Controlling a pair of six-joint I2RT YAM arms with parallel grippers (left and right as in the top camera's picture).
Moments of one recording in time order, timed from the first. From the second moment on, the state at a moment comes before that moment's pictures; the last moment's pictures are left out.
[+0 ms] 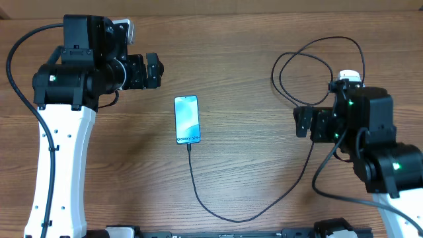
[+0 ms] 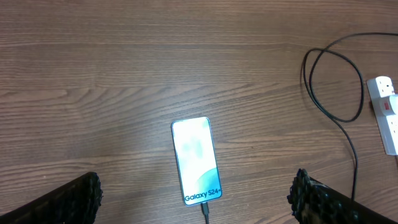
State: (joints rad) left arm -0.06 1.51 1.72 -1.13 0.25 -0.13; right arm 0.15 1.02 1.18 -0.99 -0.02 0.17
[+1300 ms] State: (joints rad) left arm -0.06 1.51 1.72 -1.13 0.25 -0.13; right arm 0.12 0.05 0.02 0.01 -0.02 0.17
